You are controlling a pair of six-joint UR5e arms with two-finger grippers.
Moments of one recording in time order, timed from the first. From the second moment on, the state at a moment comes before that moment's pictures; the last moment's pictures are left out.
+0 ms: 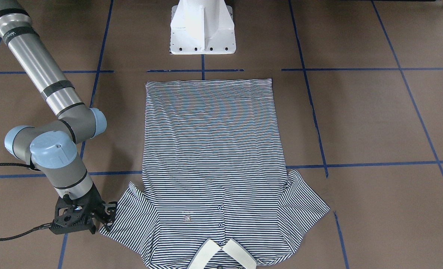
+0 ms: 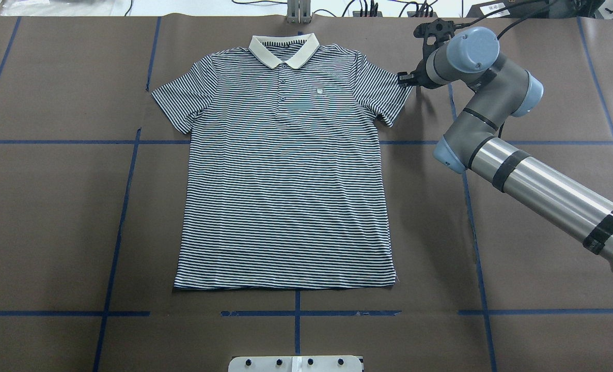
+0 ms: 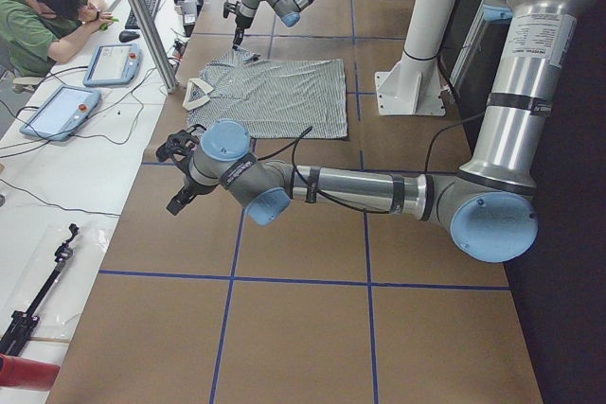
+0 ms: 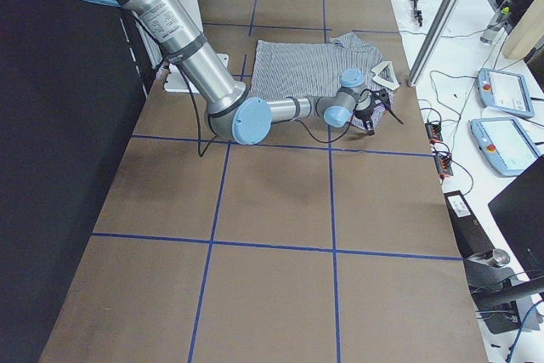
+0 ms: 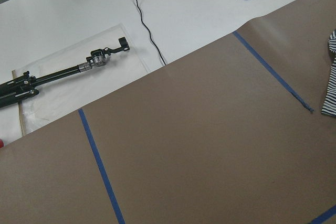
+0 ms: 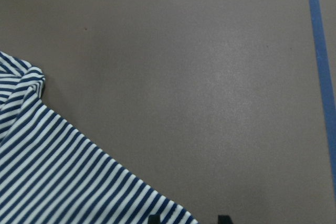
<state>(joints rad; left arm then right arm) -1.50 -1.75 -1.47 -2.33 -2.30 -0.13 0.87 -0.84 0.91 -0.75 1.78 0.89</state>
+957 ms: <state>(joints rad) -1.50 -1.75 -1.46 -2.33 -2.30 -0.12 0.87 -0.83 0.96 -0.78 1.77 0.90</state>
